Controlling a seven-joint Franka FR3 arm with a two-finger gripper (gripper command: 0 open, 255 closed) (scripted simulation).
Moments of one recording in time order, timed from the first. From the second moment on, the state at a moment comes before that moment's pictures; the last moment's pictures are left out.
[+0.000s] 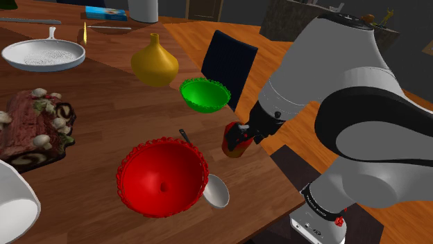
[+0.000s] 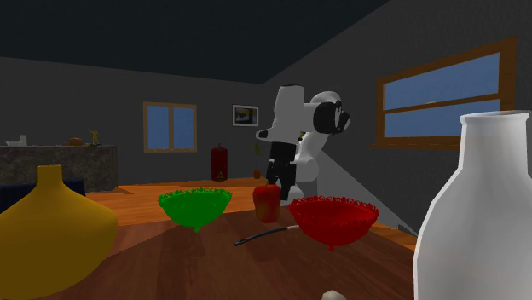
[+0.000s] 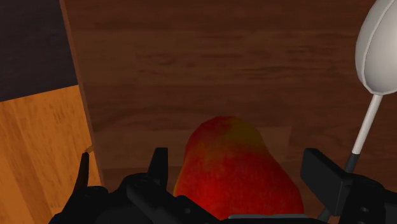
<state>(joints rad) 0.15 -0.93 0.59 -2.75 0.41 2.03 0.64</state>
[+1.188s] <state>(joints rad) 0.14 -0.94 0.56 -2.71 0.39 1.98 0.63</state>
